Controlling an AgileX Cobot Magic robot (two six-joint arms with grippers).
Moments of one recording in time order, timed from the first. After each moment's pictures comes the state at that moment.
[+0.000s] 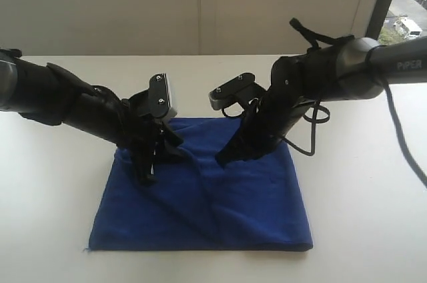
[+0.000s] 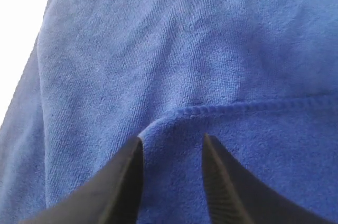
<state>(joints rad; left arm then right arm) -0.41 1.96 -1.14 -1.23 0.58 2.11 0.34 2.00 -1.27 0.13 0.52 -0.31</state>
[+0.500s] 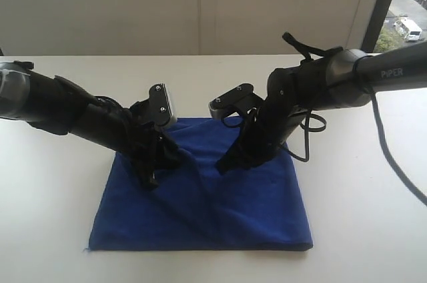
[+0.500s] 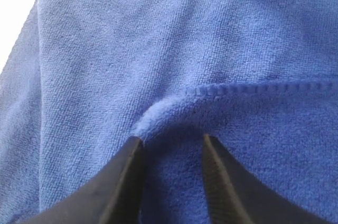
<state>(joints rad) -0.41 2.02 -1.15 -1.27 0.51 2.11 0.34 2.05 -1.27 0.14 0.50 -0.31</state>
